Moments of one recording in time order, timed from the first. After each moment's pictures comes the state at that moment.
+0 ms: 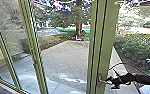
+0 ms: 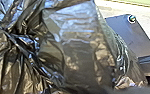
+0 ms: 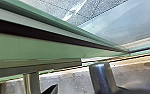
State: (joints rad) left arm 1.55 2.99 -2.72 0.09 -0.10 0.21; right arm -0.43 2.37 -1.77 0.05 -0.58 1.04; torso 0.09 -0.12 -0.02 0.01
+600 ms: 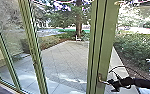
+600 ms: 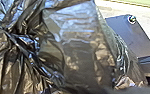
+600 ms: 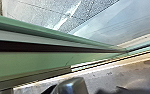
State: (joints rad) left arm 1.55 2.99 -2.72 0.09 -0.11 0.21; right arm -0.49 2.41 -1.87 0.06 -0.53 1.05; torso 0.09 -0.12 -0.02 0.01
